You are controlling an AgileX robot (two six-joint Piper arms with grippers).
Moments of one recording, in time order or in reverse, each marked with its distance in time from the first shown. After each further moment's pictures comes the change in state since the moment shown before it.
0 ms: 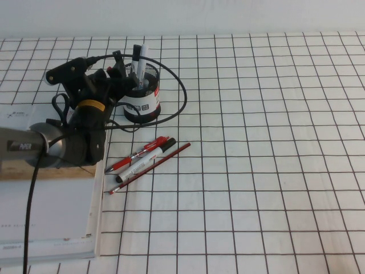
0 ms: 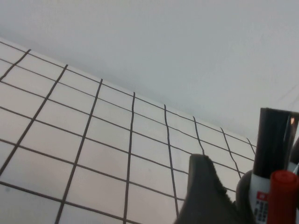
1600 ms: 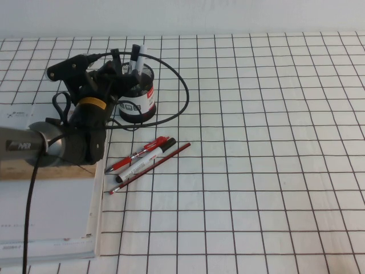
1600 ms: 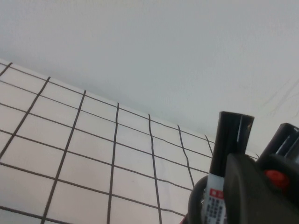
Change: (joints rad) right arm 0.000 0.000 0.000 0.000 0.000 0.000; left arm 0.000 -0.002 -0.001 0.040 -0.025 -0.022
